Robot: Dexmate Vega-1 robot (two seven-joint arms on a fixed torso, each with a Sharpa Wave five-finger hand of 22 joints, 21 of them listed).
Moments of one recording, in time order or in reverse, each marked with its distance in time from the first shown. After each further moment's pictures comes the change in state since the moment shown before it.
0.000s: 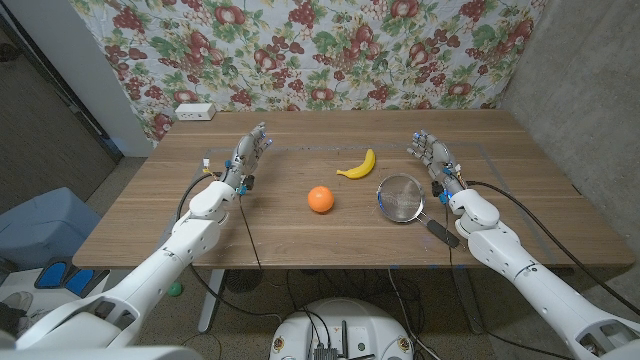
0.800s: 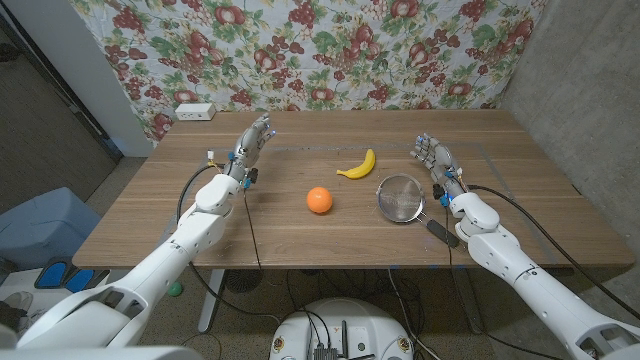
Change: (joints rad) left arm -0.055 -0.018 0.029 0.032 0.108 -0.052 0.060; left_hand 0.013 0.005 -0.026 -0.085 0.000 0.098 0.000 0.019 0.000 0.118 0.026 0.023 0.000 0.136 0.008 0.012 0.000 0.127 0.063 0.008 0.004; right arm -0.020 0.007 0.007 -0.004 0.000 -0.001 -0.038; right_hand -0.008 0.008 0.010 -0.010 0.000 0.020 0.012 0.000 0.000 0.023 0.016 0.000 0.000 0.018 0.018 0.000 -0.008 0.016 0.016 -0.007 0.000
